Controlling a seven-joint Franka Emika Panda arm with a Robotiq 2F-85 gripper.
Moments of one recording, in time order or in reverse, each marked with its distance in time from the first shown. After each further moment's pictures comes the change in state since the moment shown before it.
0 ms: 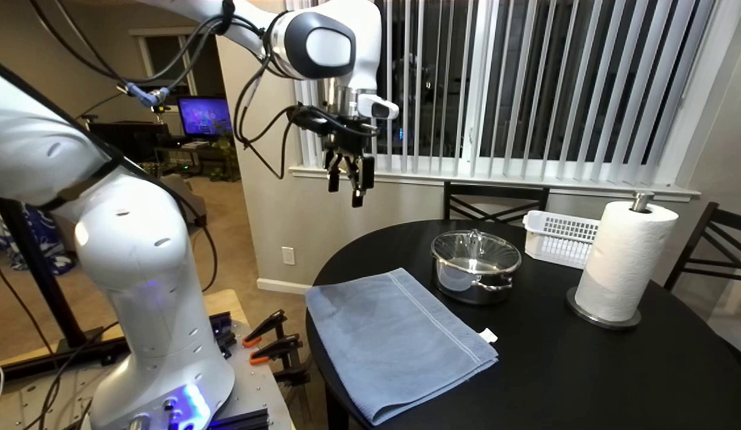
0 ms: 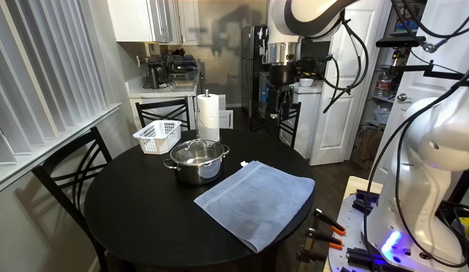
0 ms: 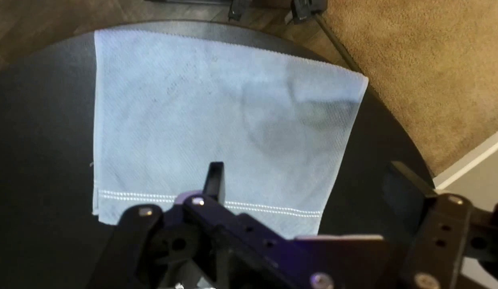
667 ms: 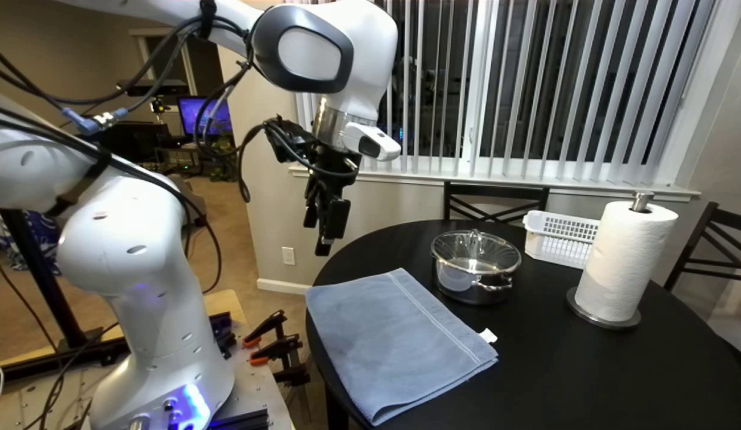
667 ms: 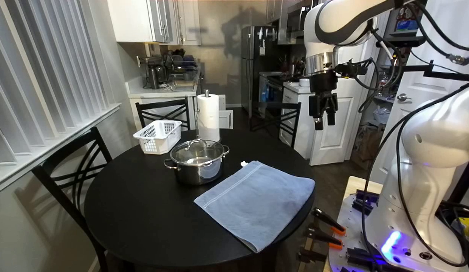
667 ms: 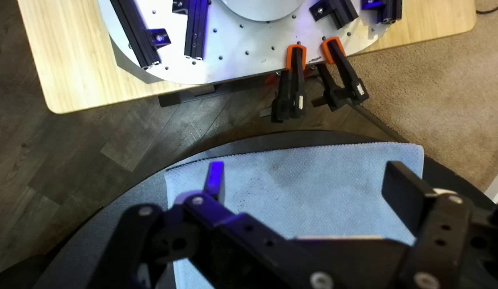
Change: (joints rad) arm -0.196 -0.167 -0.159 -0.145 -0.103 -0.230 -0.020
